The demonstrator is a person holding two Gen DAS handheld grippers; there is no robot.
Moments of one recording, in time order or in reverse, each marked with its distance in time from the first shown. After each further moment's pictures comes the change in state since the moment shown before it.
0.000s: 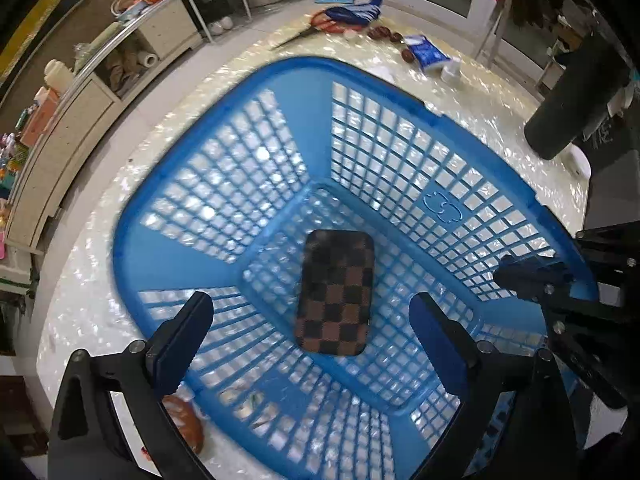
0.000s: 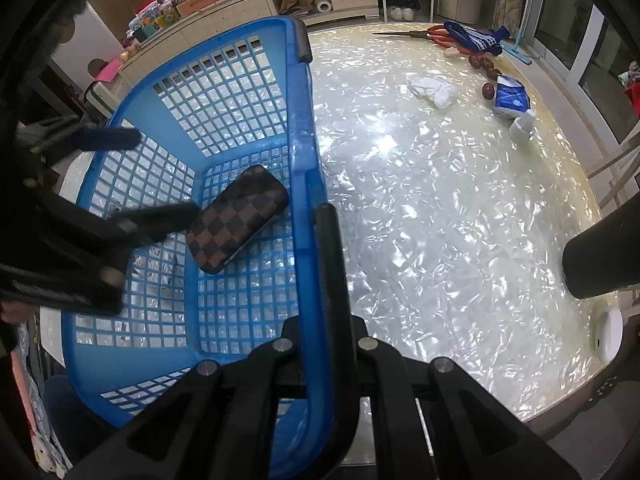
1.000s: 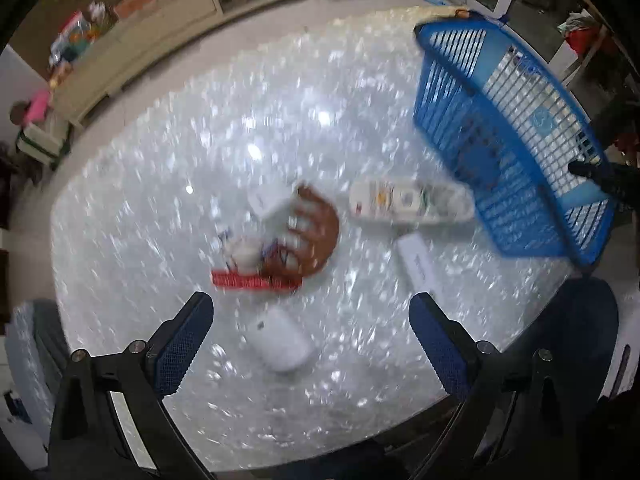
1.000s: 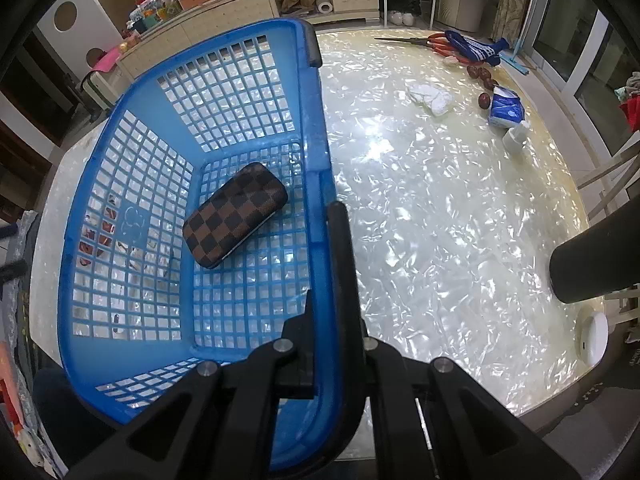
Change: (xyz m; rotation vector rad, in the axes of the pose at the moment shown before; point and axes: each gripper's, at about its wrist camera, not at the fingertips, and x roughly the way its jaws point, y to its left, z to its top) left arm -0.054 0.143 -0.211 -0.347 0.087 0.026; right arm -0.007 0.008 -0.002 -0.035 0.001 -0.052
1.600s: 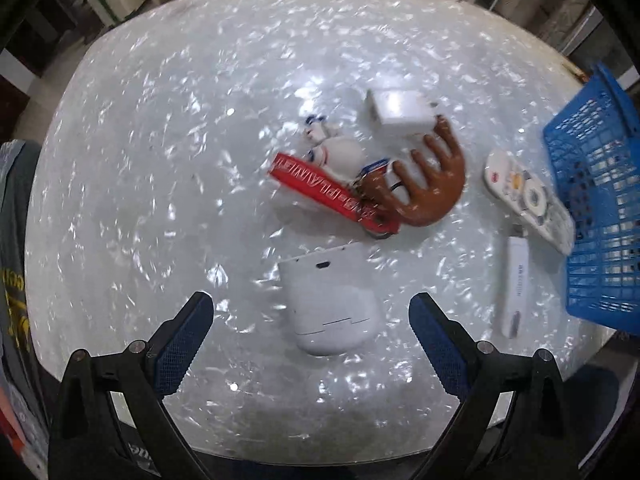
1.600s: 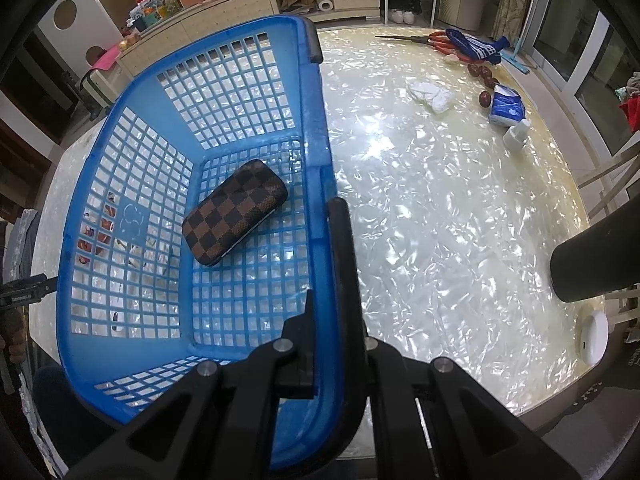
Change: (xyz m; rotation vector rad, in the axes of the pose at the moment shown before) left arm 0.079 0.060 -0.058 -0.462 0.096 0.041; right arm 0.003 0.000 -0.002 0.000 0.006 0.001
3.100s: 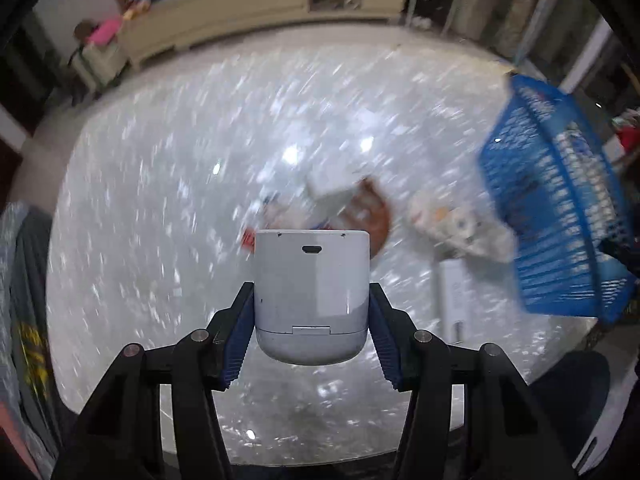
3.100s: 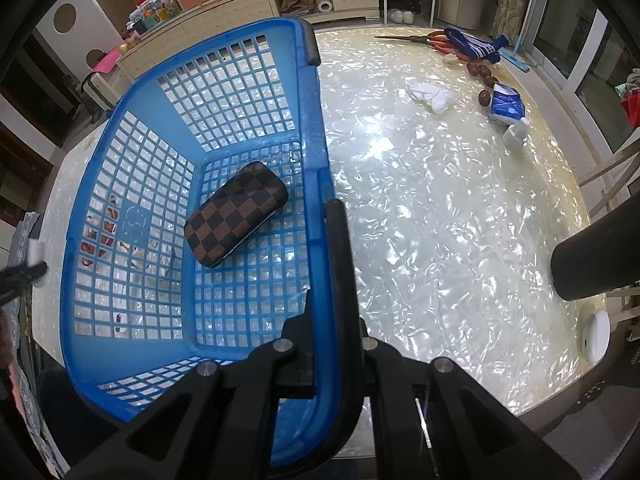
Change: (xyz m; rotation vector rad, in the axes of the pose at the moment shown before) left arm -0.101 -0.041 -0.004 0.153 -0.209 -0.033; right arm -0.002 -0.003 0.001 0.007 -0.003 0.013
